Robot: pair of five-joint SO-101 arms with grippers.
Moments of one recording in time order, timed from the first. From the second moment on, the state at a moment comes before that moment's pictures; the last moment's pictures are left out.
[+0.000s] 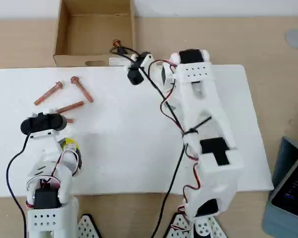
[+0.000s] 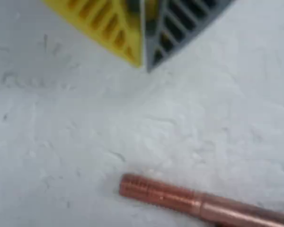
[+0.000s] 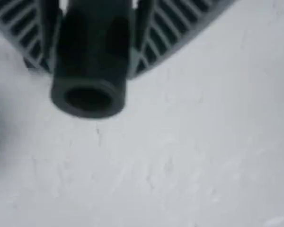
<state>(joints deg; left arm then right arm) -7.1 -103.9 95.6 56.7 -1.6 -13.1 17.8 -14.4 90.4 44.5</state>
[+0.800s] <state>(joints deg) -7.1 -103.9 95.6 56.7 -1.6 -6.9 -23.5 -12.7 101.0 6.6</state>
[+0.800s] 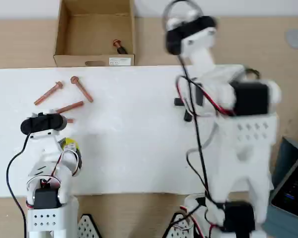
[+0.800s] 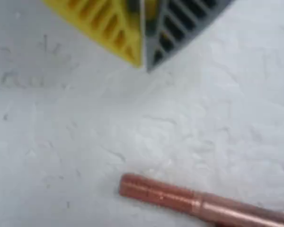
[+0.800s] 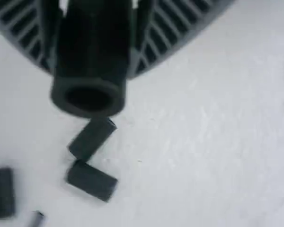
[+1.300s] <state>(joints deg) -6.7 -88.0 72.6 63.3 -1.6 6.7 -57.1 25.0 90.0 -3.4</state>
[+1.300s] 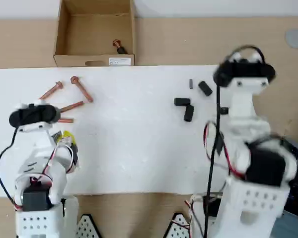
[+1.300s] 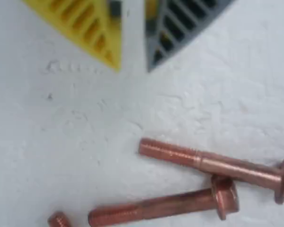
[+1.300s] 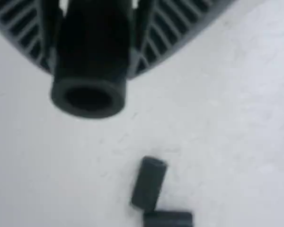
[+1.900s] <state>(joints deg) -6.7 -21.6 20.1 63.3 10.1 7.6 -91.4 52.7 81.0 -6.3</state>
